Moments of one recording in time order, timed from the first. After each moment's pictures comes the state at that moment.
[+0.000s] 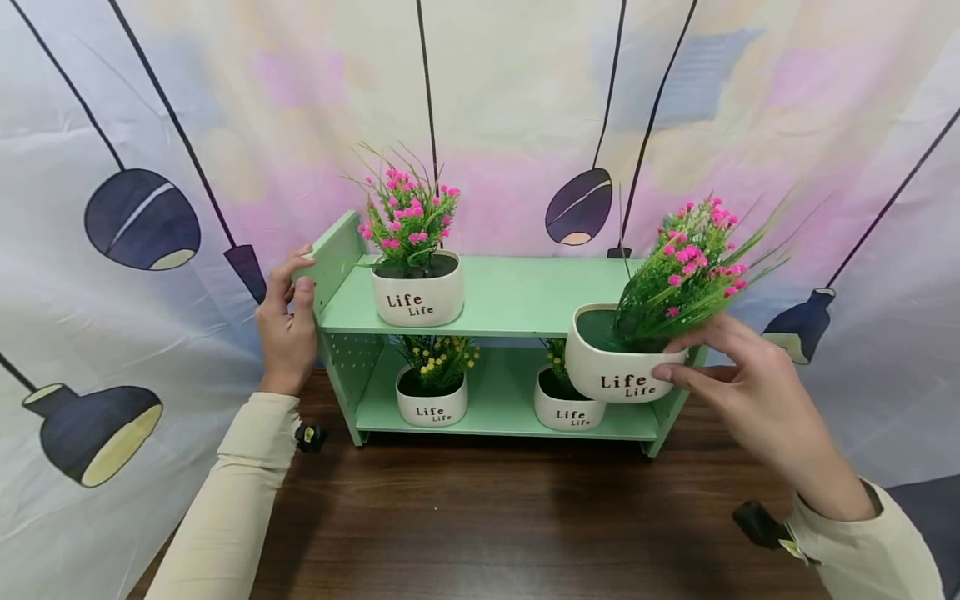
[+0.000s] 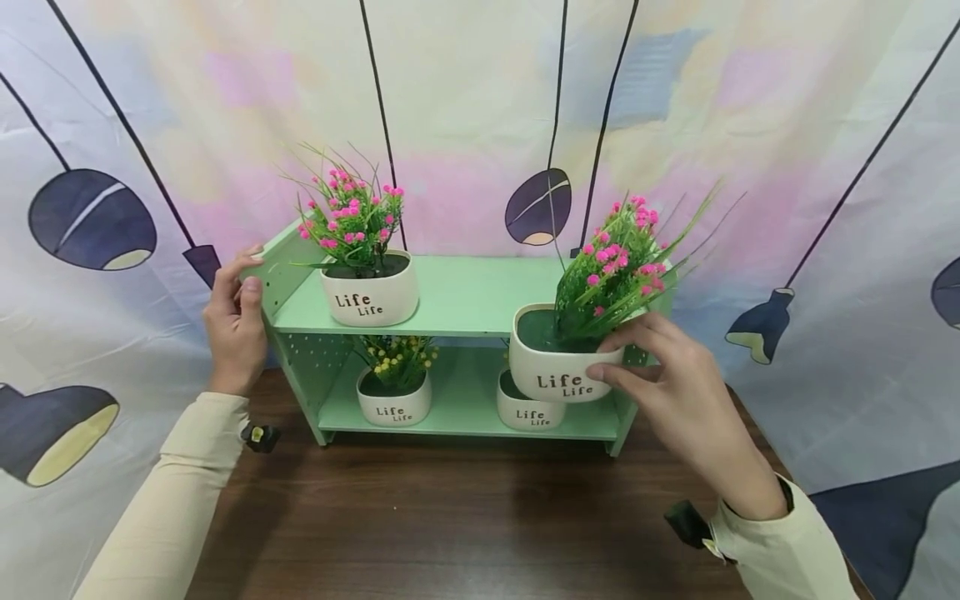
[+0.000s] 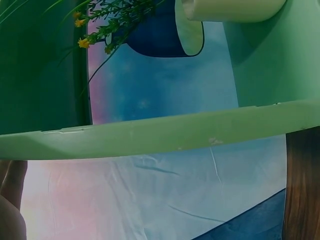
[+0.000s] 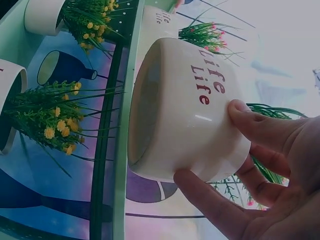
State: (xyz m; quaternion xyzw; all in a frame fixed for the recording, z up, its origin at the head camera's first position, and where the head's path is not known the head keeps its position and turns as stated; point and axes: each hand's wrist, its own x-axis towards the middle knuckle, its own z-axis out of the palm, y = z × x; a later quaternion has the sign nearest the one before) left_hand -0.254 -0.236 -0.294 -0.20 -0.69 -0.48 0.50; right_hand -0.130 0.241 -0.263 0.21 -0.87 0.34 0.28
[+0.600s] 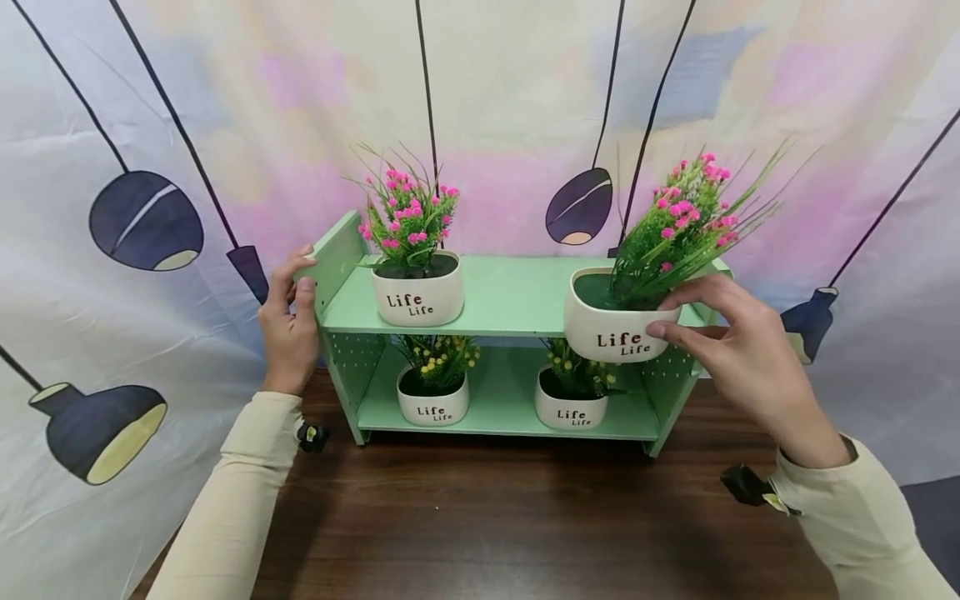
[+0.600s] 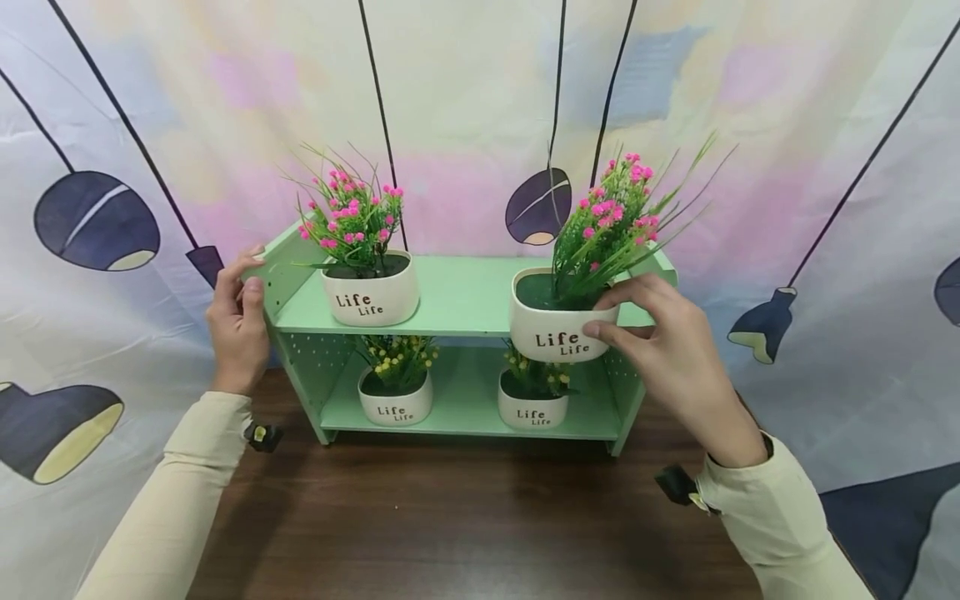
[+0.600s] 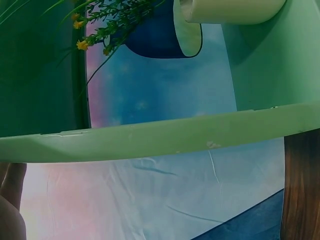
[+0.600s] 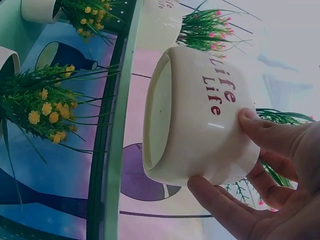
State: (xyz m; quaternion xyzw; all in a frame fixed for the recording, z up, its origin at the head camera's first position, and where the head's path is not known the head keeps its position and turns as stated) left_hand -0.257 -0.236 -0.296 -0.20 -0.70 -0.47 0.51; right_hand -0.158 0.238 -0.244 0.21 -0.86 0.36 0.29
